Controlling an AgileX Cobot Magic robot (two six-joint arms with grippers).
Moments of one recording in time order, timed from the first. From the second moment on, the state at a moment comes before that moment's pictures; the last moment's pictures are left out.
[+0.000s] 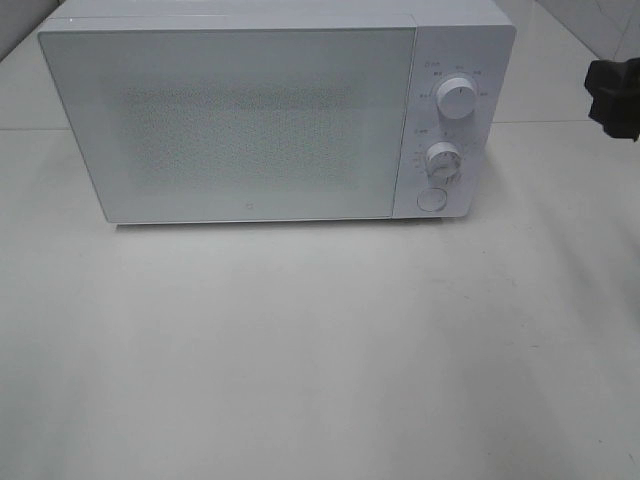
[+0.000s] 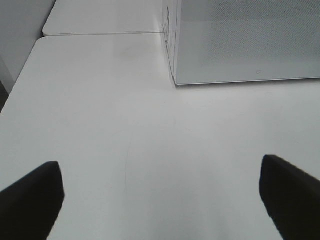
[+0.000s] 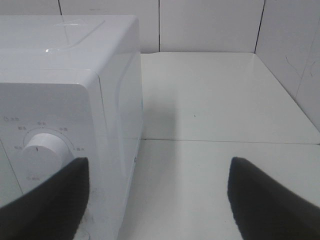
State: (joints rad) left arm 0.02 0.00 -0.50 -0.12 1.03 0.09; right arm 0.06 1.20 -0.41 0.00 -0.61 0.02
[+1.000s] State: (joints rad) left arm 0.02 0.00 -0.50 -0.12 1.03 0.09; right arm 0.65 1.59 -0.30 0.64 -1.18 -0.27
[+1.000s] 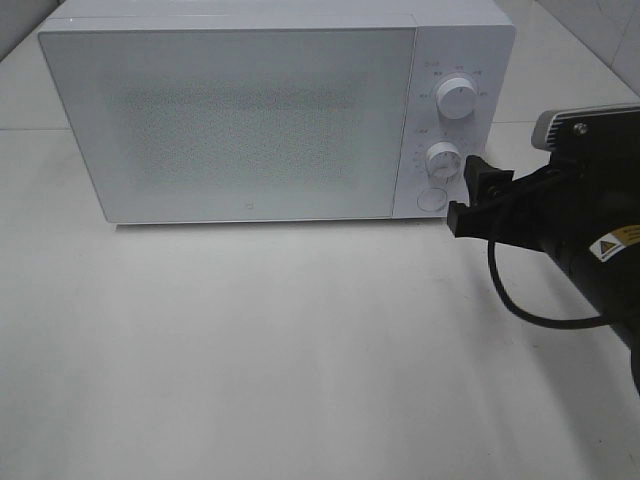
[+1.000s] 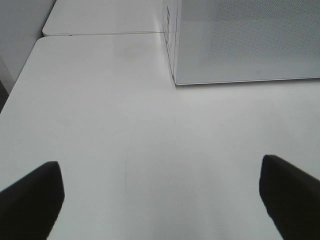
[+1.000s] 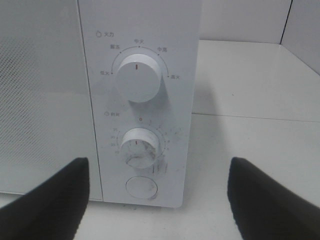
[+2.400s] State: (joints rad) left arm 0.02 0.00 -0.50 -0.12 1.03 0.09; right arm 0.76 1.72 -0.37 0.83 -1.20 -0.27
